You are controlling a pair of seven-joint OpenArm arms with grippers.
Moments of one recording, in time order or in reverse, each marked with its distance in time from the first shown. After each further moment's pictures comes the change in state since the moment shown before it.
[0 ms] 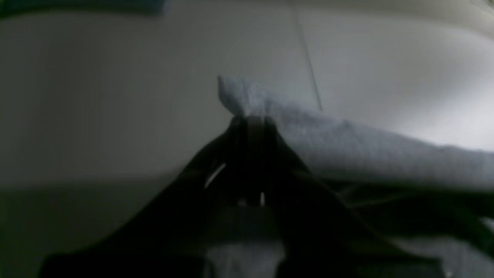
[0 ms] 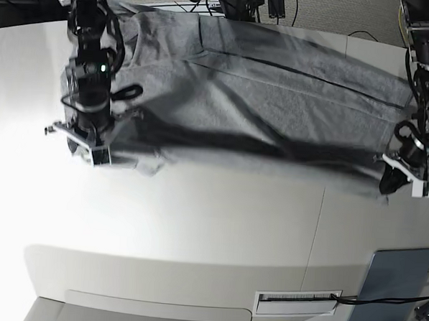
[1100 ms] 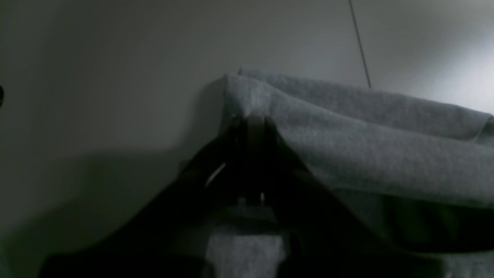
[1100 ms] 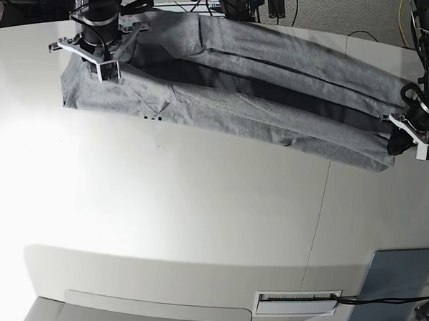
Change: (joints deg) left arm 13.2 0.0 -7.0 6.1 3.3 -0.9 1.6; right arm -29.9 -1.6 0.0 16.9 -6.9 -2.5 -4.0
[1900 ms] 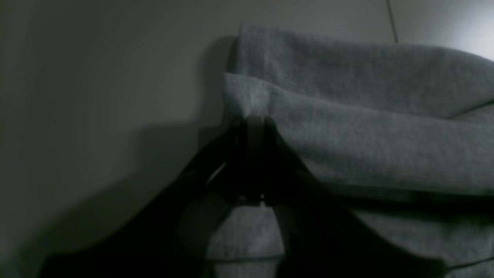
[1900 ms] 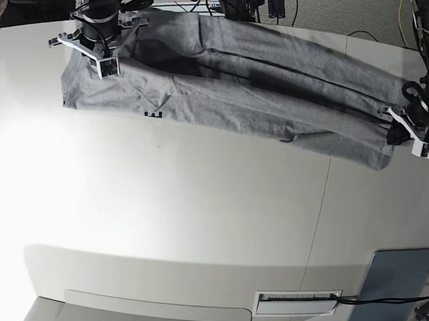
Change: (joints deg) left arm 0.0 -1.0 0.0 0.0 3.2 -1.2 6.7; right arm -0.3 0.0 0.0 0.0 0.2 0.0 -3.5
